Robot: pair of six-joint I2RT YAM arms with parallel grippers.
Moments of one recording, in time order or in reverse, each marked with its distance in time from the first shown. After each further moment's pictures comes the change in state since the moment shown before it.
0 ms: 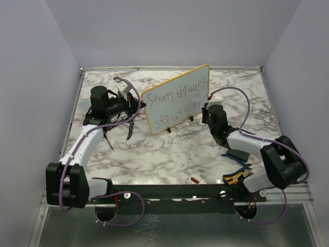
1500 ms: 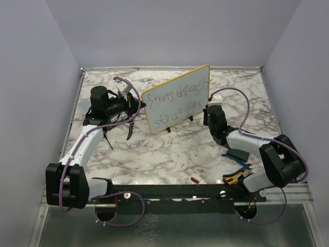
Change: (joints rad) left arm 0.000 -0.004 -0.001 0.001 0.000 0.001; right arm -0.002 0.024 0.003 -0.069 0.066 0.023
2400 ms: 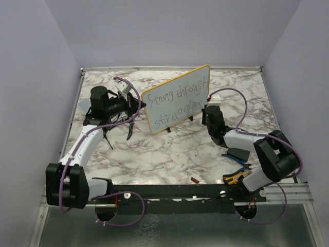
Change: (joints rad) left arm 0.000 0.000 0.000 0.000 0.000 0.000; right arm 0.000 0.058 0.000 0.080 0.016 0.000
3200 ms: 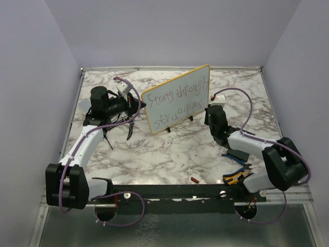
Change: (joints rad) left arm 0.000 -0.005 -0.003 0.002 -0.009 -0.001; right arm 0.000 -0.108 -0.002 -0.115 0.043 0.048
